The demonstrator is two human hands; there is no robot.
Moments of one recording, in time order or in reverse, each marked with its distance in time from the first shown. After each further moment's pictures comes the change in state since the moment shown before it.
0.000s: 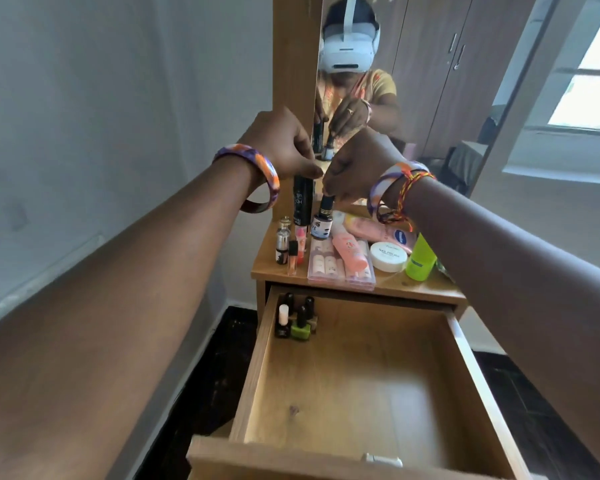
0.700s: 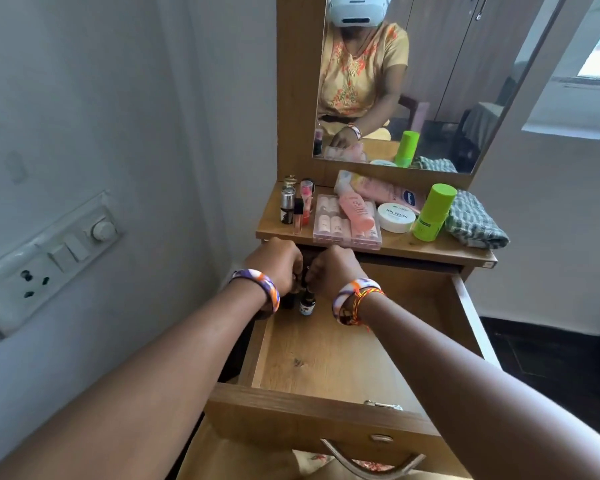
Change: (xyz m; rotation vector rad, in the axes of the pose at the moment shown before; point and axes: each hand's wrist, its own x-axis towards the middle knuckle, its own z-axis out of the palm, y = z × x) left_hand -0.111 -0.061 0.129 0.192 -0.418 -0.204; right_hand -0.092 0.057 0.157 0.037 -0.295 0.128
